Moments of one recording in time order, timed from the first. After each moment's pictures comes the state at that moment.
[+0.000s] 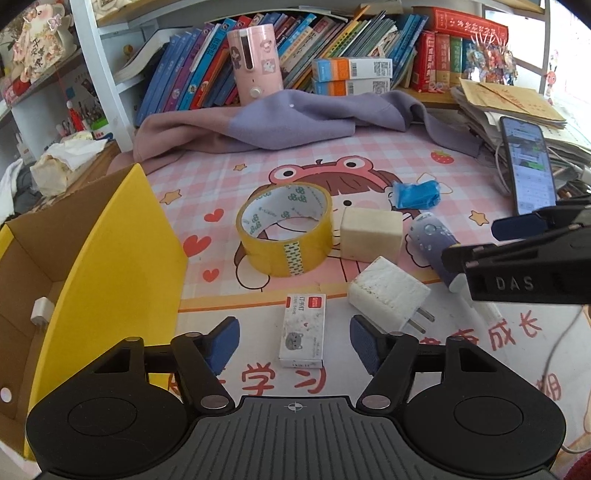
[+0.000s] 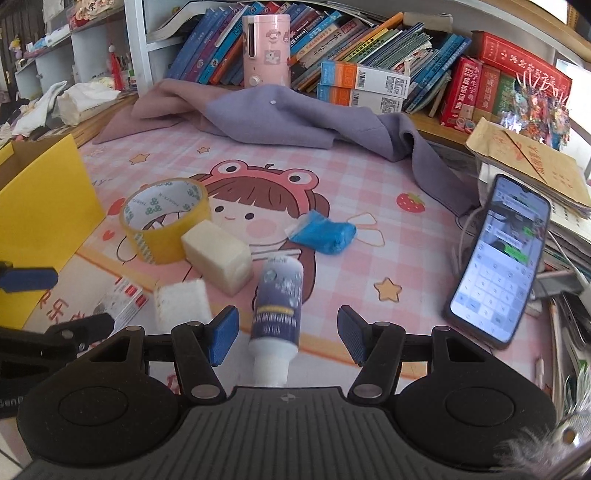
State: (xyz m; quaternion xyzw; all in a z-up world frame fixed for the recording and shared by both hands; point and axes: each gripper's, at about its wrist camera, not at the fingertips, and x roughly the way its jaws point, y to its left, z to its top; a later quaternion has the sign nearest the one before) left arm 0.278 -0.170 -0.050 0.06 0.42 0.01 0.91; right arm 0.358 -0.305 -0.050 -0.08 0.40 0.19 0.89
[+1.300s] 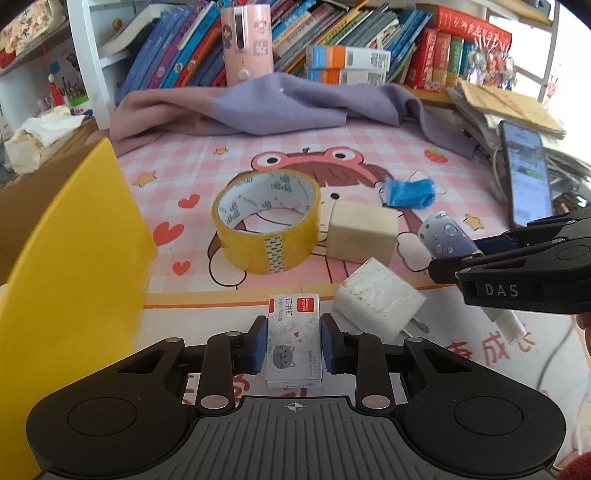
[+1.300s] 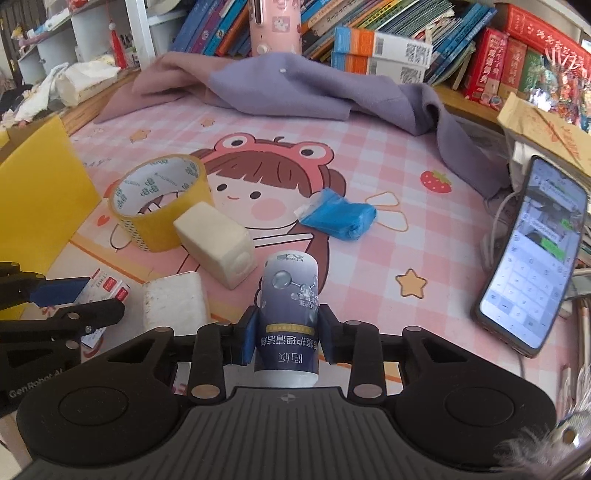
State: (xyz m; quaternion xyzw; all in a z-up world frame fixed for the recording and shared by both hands) left arm 0.290 -0.165 -0.059 0.02 0.43 -0.02 0.90; right arm 0.378 -0.303 -0.064 -0.08 0.44 0.21 0.87
